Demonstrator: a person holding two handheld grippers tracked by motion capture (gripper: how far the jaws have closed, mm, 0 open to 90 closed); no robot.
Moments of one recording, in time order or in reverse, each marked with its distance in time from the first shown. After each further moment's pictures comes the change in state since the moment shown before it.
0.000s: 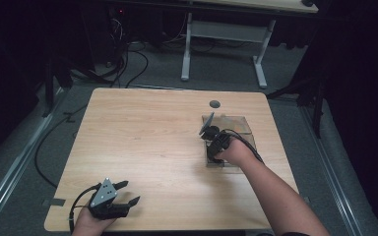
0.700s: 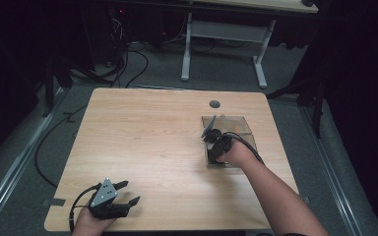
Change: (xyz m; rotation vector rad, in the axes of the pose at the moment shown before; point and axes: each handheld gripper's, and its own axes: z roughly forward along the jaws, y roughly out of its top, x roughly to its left) left arm 0.000 0.000 0.000 0.003 0.000 0.002; right arm -0.007 -0.007 0.013 0.026 0.034 0.000
